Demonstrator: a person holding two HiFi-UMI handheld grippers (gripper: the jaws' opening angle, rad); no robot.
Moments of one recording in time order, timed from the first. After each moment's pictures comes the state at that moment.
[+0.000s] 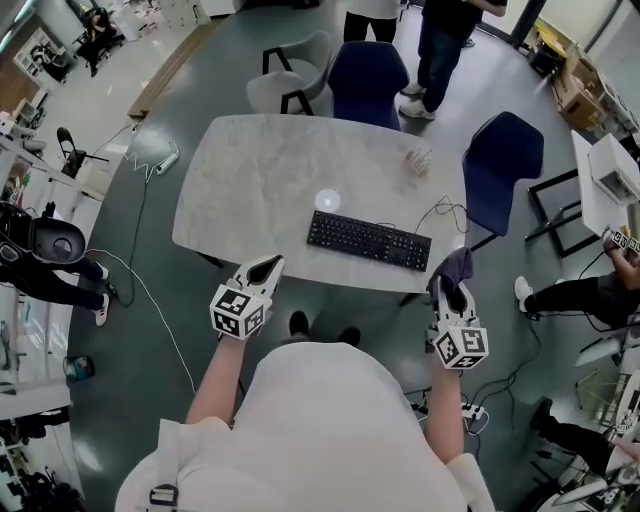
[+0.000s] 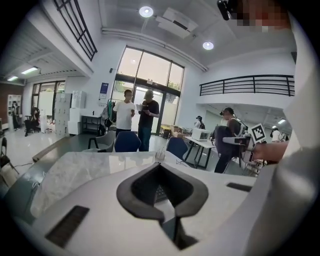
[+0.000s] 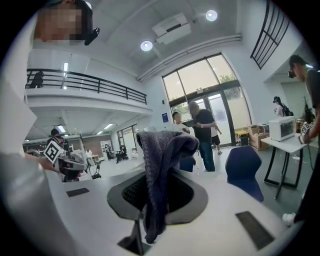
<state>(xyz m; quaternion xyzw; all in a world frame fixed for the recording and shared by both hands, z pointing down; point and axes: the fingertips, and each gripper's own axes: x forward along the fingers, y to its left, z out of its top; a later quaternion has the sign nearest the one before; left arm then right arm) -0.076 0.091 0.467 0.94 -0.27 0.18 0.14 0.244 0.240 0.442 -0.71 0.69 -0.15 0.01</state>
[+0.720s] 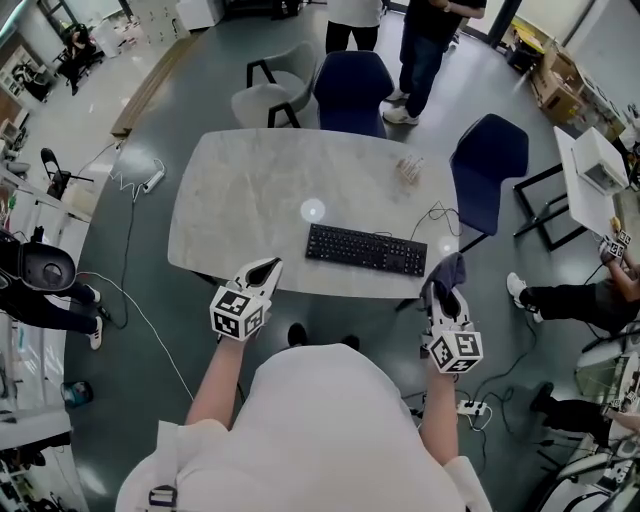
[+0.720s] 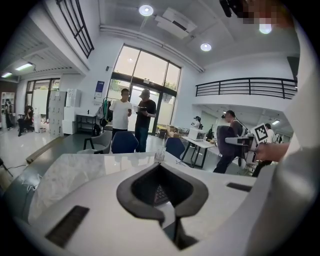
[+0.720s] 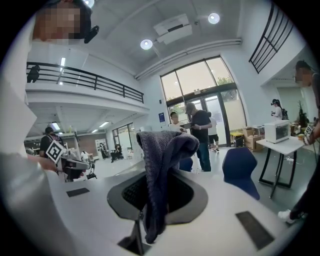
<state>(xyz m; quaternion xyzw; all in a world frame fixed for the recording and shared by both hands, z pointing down) -0.081 0.053 0.471 0.95 -0.24 0.18 0.14 0.217 0.229 0.437 -0.73 0.67 -0.15 0.00</state>
